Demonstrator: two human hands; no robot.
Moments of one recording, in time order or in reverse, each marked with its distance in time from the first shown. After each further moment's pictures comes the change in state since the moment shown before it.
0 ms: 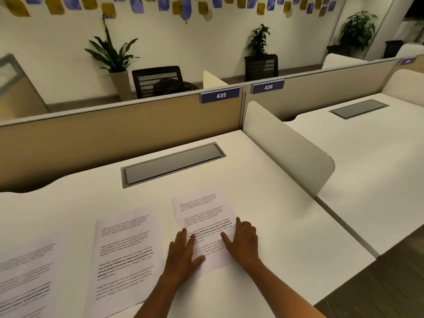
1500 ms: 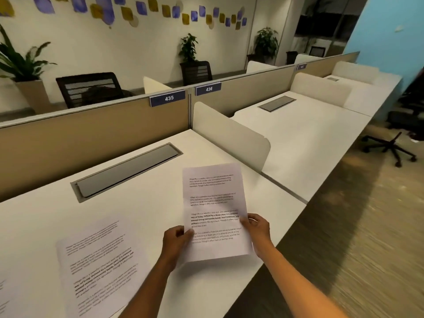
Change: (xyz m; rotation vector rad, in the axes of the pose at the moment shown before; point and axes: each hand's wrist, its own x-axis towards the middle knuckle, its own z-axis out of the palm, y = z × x) left_hand -0.024 0.030 -0.021 -1.050 -0.079 0.002; right_hand -0.102 0.057 -0.065 1.106 0.257 0.475
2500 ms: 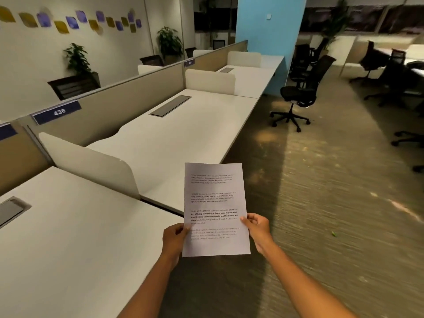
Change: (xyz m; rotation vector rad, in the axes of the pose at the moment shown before) left_hand -0.006 0.087 0.458 0.149 -0.321 0.069; right_hand 0.102 0.005 -0.424 0.269 0.316 0.014
